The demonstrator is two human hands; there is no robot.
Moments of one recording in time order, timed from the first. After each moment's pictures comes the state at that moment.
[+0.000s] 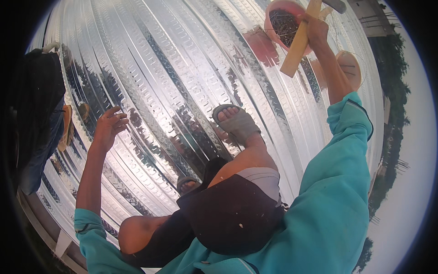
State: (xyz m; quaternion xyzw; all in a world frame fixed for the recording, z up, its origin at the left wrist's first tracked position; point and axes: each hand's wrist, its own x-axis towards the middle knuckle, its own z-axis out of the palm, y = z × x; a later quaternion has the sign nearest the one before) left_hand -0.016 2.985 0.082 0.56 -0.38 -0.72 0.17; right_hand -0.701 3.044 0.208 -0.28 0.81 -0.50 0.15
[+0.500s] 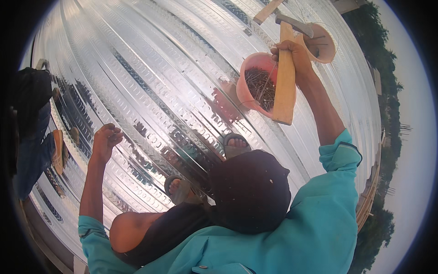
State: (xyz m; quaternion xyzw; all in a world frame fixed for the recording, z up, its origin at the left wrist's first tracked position) left_hand -0.063 3.029 0.072 0.50 -0.40 -0.75 0.16; right_hand -0.629 3.279 0.252 -0.15 0.73 -0.55 0.37
